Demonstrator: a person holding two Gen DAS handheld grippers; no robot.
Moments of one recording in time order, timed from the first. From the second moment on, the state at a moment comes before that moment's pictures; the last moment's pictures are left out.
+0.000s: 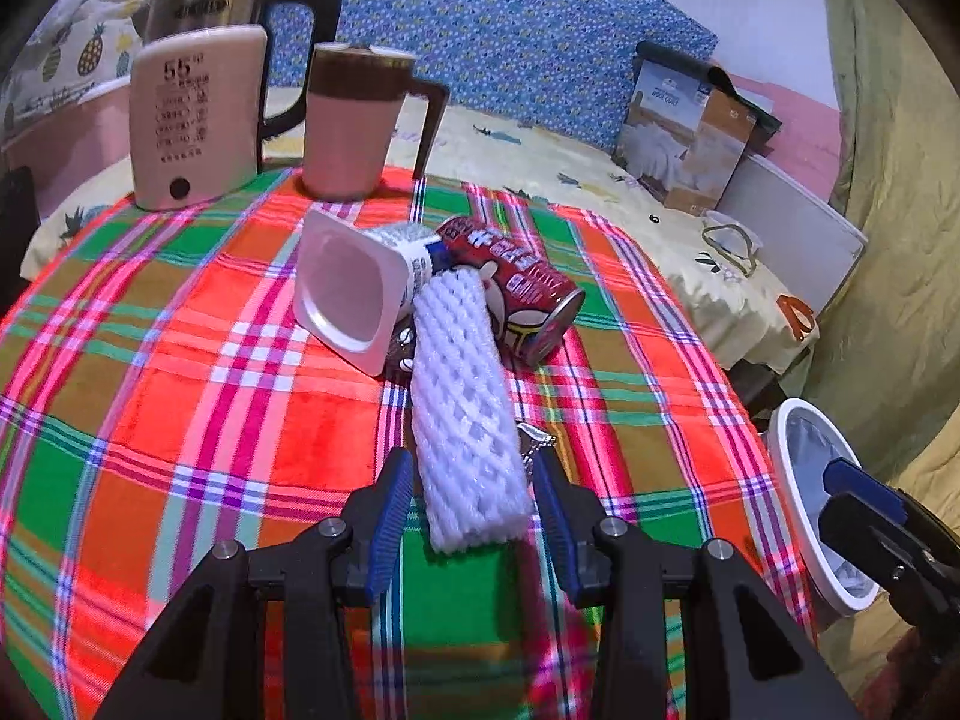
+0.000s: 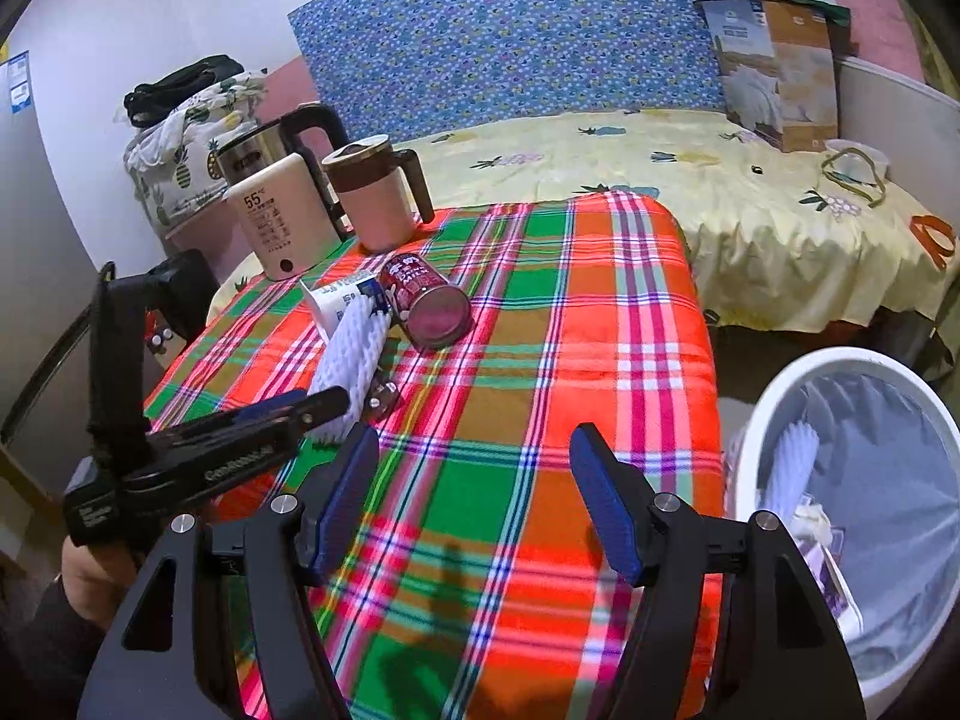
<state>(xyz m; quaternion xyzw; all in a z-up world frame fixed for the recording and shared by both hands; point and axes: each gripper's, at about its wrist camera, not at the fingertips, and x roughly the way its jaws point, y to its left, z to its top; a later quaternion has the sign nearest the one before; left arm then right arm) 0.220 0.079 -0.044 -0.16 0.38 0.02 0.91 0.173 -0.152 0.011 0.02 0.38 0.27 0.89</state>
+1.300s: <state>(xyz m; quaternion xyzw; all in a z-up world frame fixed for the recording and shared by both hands) 0.185 0.142 -0.048 -0.22 0.34 -0.01 0.91 0.261 -0.052 -0.024 -0.09 0.41 0.34 0.84</state>
